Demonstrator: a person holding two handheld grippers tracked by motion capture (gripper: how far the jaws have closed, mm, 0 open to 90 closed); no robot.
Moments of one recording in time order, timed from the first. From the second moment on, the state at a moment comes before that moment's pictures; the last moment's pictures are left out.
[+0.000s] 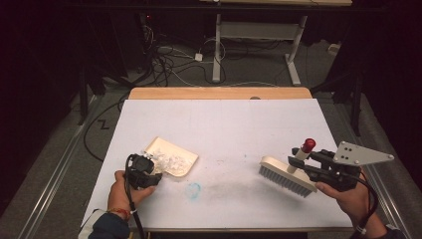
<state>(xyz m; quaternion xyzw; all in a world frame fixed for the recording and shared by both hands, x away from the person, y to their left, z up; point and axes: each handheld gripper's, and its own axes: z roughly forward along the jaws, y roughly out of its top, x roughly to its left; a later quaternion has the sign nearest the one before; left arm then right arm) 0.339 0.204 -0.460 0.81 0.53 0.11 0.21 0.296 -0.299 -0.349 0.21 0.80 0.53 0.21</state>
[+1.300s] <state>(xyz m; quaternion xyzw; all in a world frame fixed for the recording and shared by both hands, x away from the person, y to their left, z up) 0.278 0.207 -0.457 0.82 0.38 0.26 0.35 0.425 -0.278 -0.396 0.38 0.80 0.38 0.25</state>
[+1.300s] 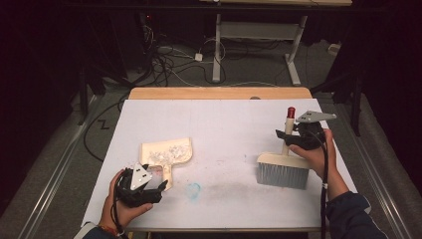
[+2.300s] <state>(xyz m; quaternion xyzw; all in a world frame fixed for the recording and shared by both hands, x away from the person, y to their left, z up) 0.278 0.196 -0.466 0.82 0.36 0.27 0.35 0.399 -0.264 -0.370 0.36 0.72 0.48 0.34</state>
